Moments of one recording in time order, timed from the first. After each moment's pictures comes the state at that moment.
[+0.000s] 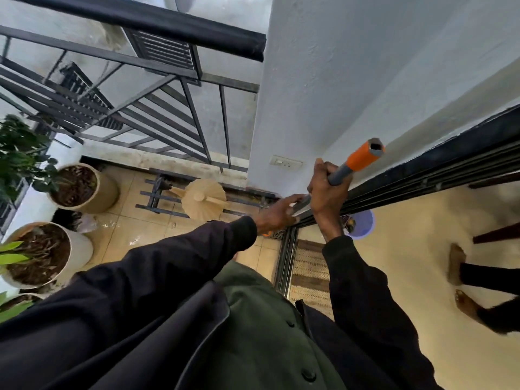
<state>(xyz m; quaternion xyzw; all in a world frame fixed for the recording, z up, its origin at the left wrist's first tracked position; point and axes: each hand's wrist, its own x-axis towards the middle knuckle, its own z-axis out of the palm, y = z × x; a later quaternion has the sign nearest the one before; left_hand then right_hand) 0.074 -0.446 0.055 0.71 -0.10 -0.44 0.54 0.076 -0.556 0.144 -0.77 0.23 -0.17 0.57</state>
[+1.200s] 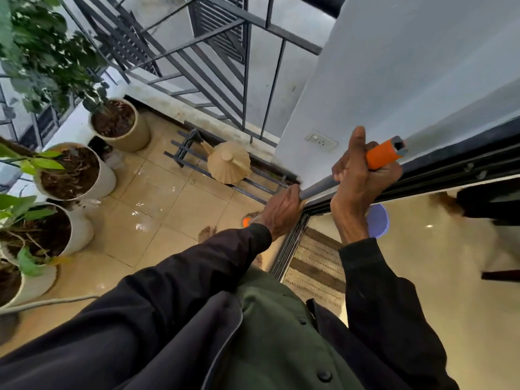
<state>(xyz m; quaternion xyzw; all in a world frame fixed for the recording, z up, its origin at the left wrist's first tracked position) -0.055 -0.428 0.020 0.94 -0.10 0.03 0.32 -0.012 -0.507 0.218 -0.70 0.13 -0.18 0.68</state>
